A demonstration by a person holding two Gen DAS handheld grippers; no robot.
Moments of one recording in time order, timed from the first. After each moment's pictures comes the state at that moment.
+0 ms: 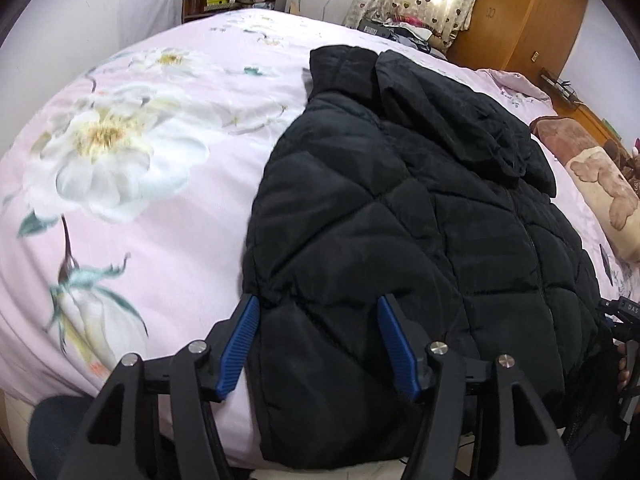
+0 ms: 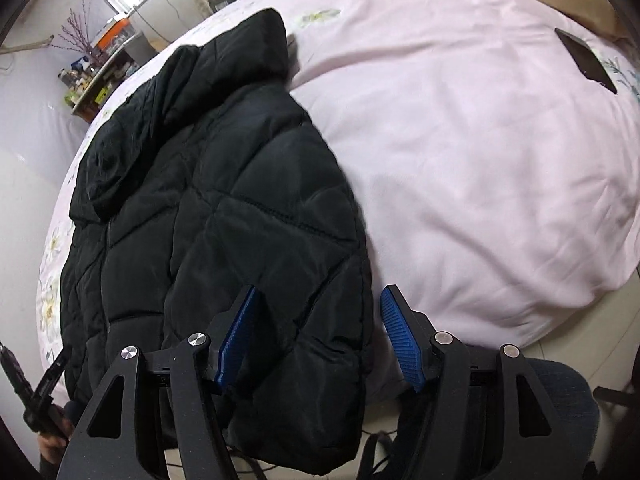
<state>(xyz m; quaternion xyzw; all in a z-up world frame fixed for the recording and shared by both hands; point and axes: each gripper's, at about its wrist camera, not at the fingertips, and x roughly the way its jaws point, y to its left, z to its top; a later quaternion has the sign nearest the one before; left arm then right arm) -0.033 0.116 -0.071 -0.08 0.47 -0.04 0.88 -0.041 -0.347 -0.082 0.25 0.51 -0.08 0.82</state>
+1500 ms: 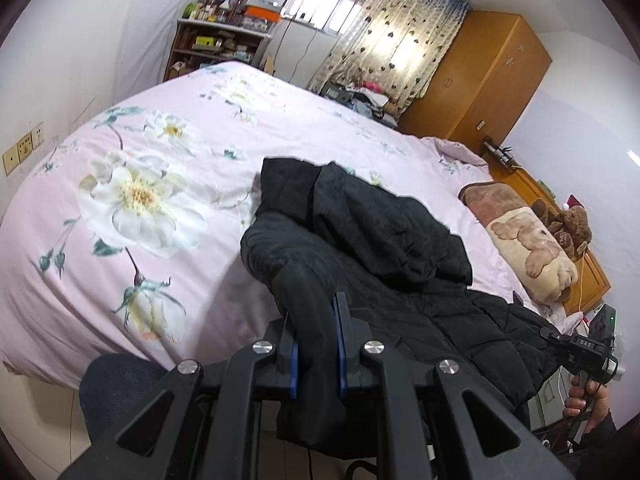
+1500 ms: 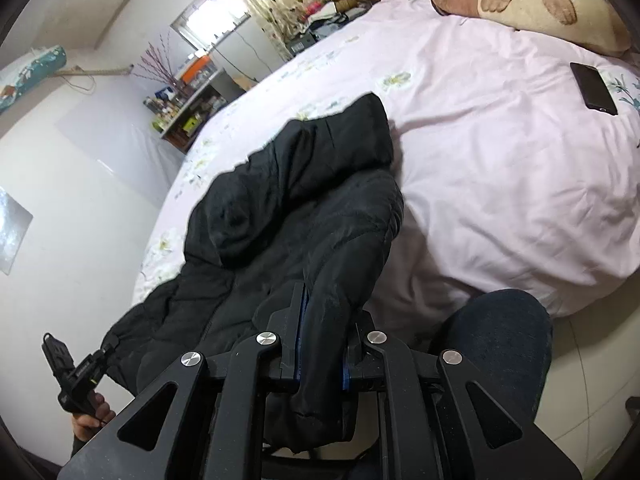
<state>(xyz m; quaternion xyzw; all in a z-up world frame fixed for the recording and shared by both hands) -0.115 0.147 0.064 -0.17 0.37 -0.12 0.91 -0.126 -0.348 0.044 0.31 0.41 0.04 0.86</state>
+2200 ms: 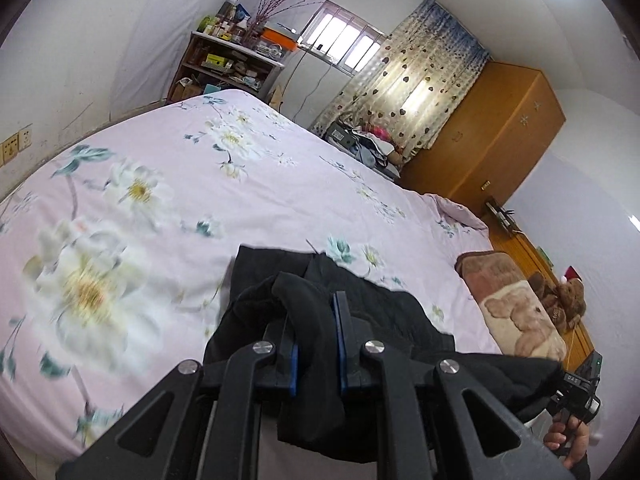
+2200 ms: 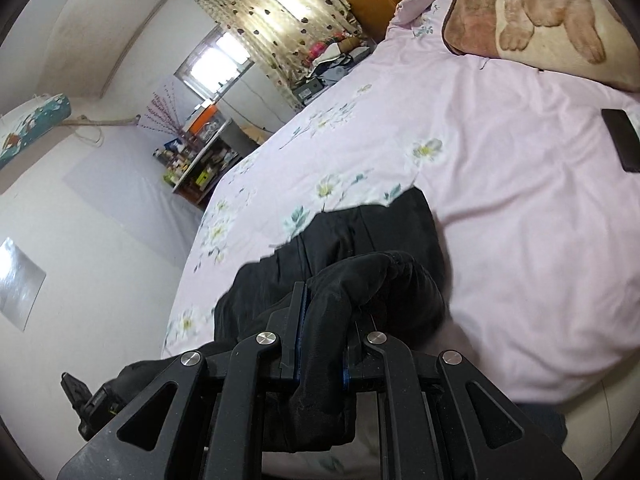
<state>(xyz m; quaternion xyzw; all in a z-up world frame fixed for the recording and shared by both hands) 0.035 0.150 0.103 -0.24 0.32 -0.10 0.91 0.010 -0.366 0.093 0.36 0.34 0.02 0.87</state>
